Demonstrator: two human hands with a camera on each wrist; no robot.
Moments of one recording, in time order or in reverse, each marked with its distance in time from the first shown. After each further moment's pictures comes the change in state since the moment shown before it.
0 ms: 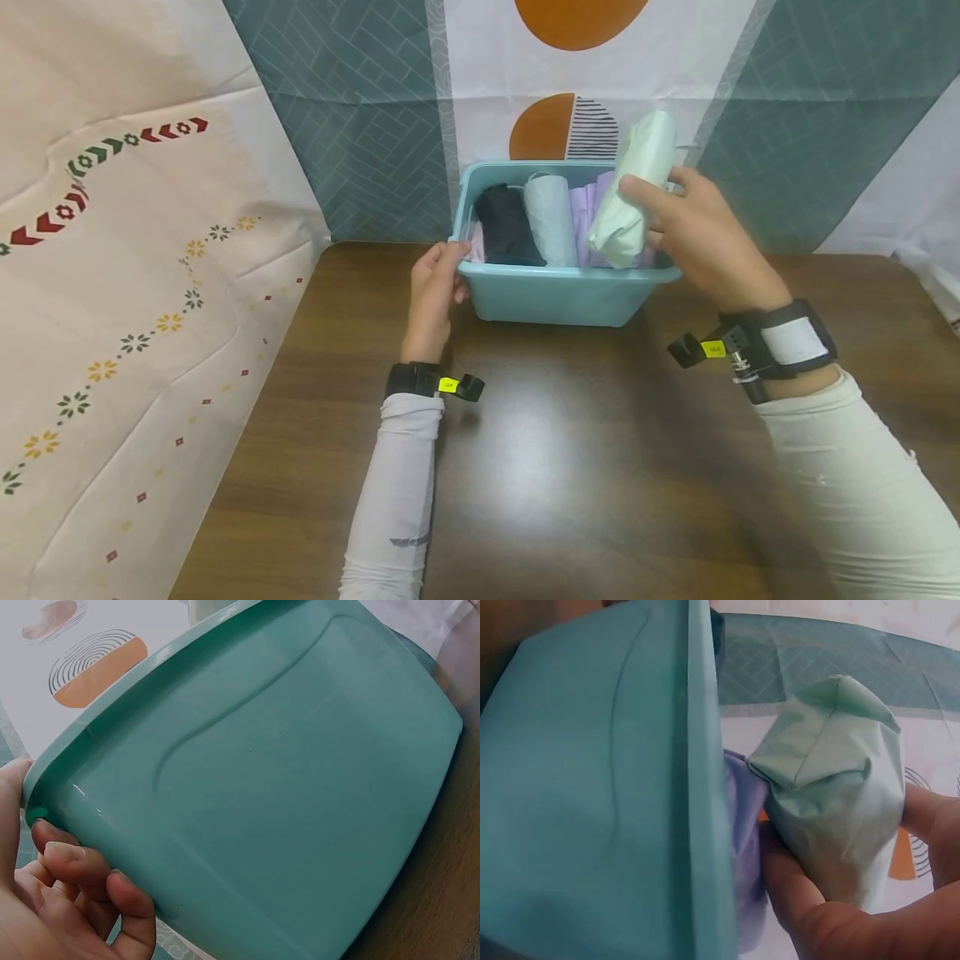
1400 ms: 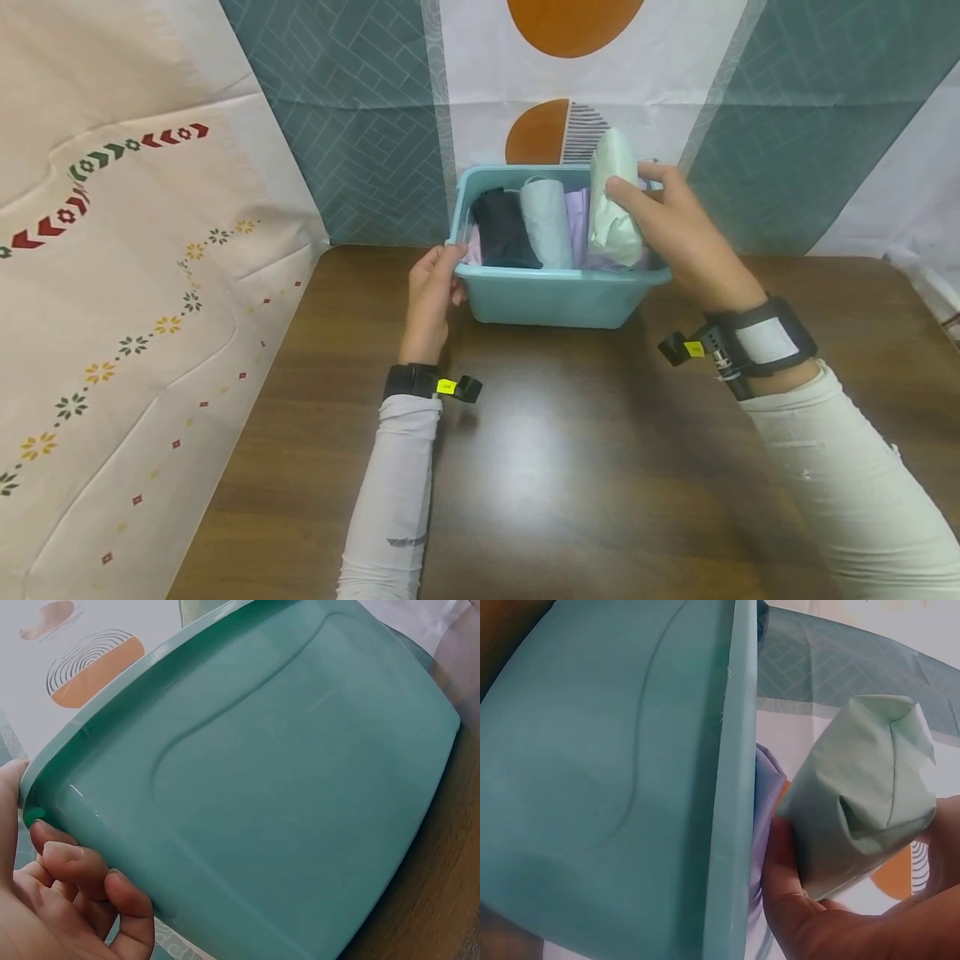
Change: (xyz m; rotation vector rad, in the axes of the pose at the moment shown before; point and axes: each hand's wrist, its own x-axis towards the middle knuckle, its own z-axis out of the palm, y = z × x) left_hand -0.002 0.001 0.000 0.001 -0.003 -0.024; right_hand 0.003 0.000 0.008 -0.283 0.076 -0.001
